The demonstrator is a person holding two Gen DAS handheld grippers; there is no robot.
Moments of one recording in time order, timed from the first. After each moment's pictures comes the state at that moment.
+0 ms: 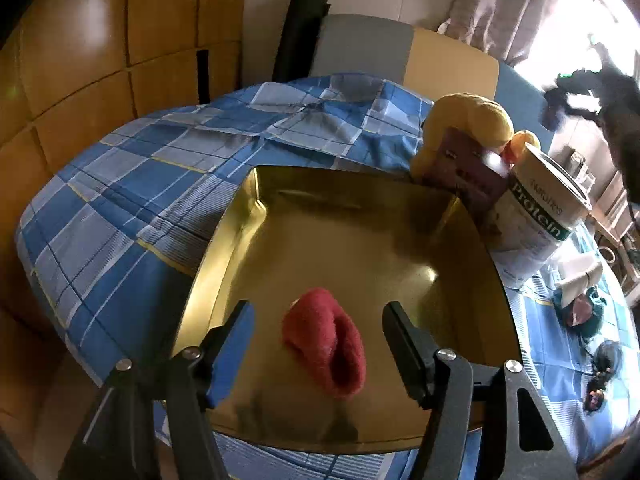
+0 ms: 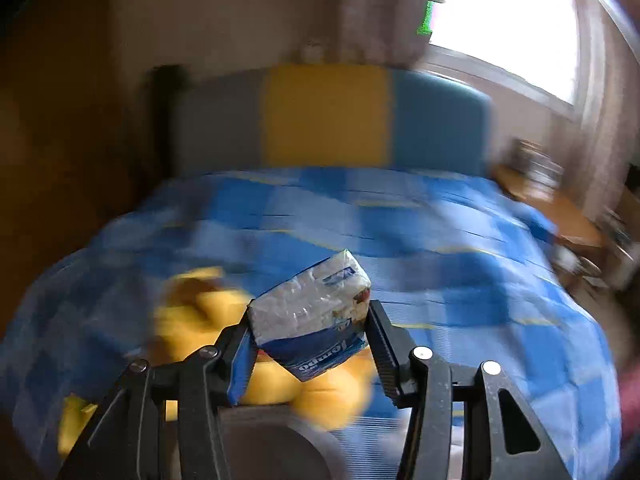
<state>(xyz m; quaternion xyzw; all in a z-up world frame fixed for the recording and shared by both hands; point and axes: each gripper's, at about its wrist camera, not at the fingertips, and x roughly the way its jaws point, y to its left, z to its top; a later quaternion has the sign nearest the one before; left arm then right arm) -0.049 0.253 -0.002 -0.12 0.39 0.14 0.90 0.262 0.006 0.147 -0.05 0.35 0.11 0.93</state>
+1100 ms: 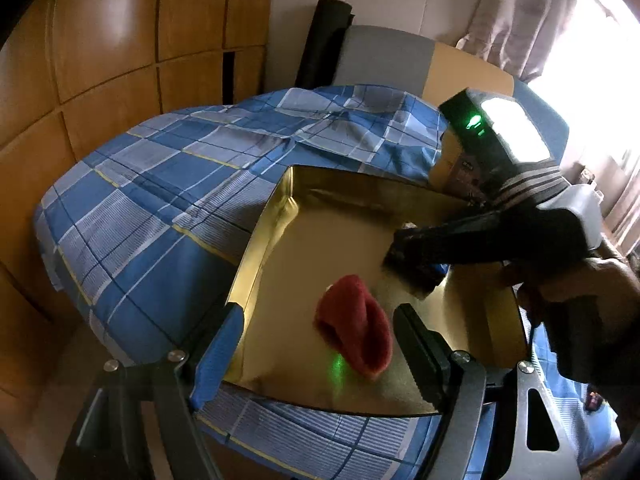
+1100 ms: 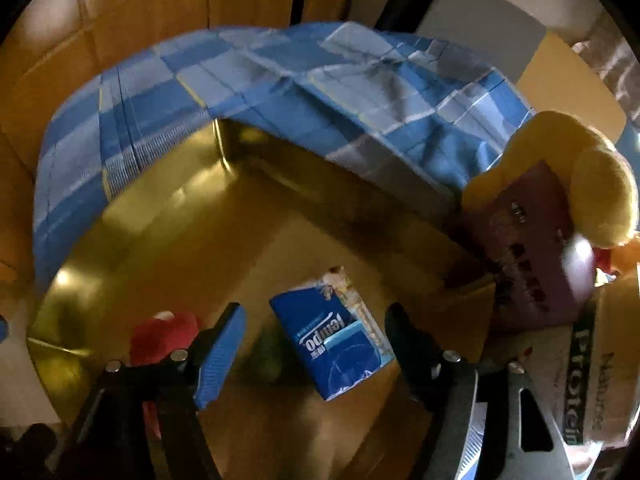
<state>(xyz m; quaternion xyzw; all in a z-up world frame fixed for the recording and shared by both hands) -0.087 0.264 0.004 -0.14 0.37 0.17 0.90 0.102 0.194 -0.025 -0.28 0.46 0.31 0.78</state>
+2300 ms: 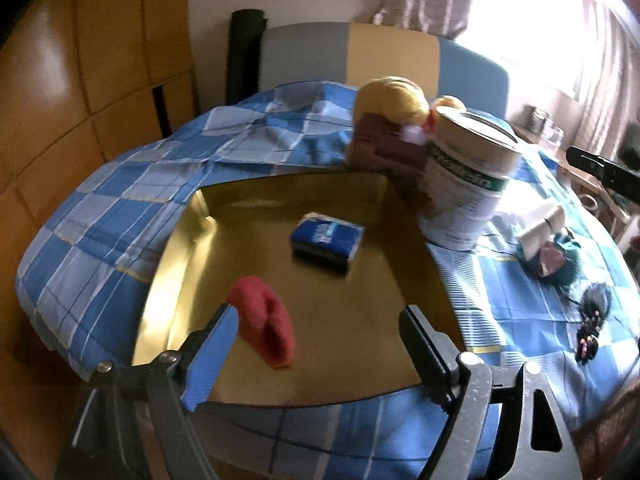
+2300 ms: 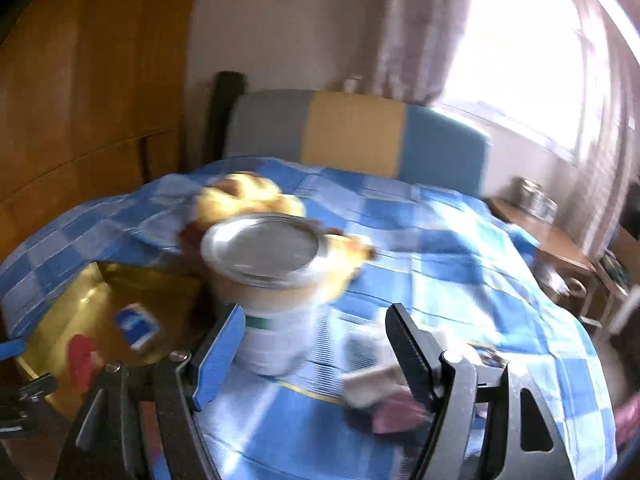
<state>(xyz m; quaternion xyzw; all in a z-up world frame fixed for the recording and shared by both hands) -0.064 0.171 0.017 -0.04 0.38 0.08 0.92 0.059 -0.084 0.089 -0.10 0.27 0.12 0.95</state>
